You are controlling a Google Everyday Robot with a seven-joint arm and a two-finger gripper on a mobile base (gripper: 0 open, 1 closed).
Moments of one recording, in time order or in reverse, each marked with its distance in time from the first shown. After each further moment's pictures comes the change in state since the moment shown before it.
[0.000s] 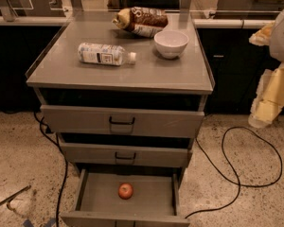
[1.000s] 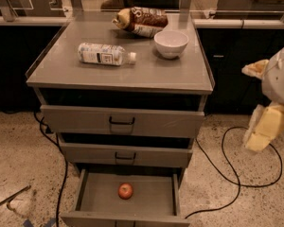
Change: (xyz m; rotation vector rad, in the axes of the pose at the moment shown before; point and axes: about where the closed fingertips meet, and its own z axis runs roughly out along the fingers) arm 0.019 0.026 0.054 -0.025 -0.078 -0.001
